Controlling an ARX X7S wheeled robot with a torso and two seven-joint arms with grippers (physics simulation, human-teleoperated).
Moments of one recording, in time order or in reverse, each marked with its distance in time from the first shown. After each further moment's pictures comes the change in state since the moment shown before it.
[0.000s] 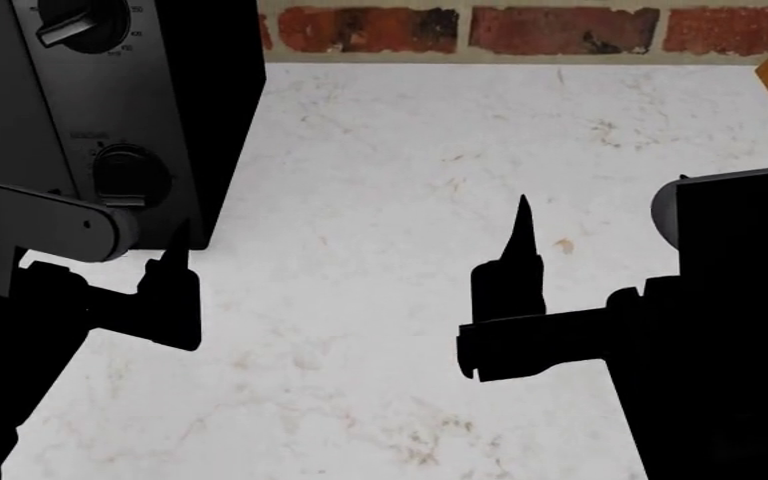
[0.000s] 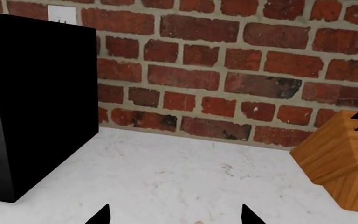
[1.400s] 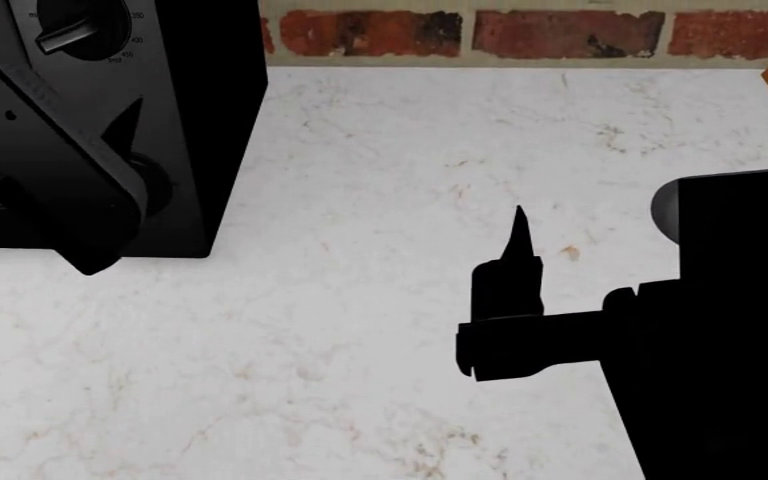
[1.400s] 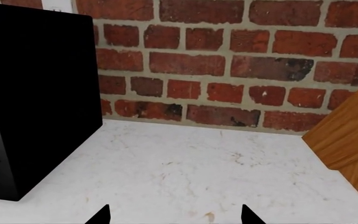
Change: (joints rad) left arm -0.613 -0.462 0.624 0.117 -0.036 -0.079 0.103; right arm -0.020 0.044 -0.060 0.078 0.076 -0.100 0.064
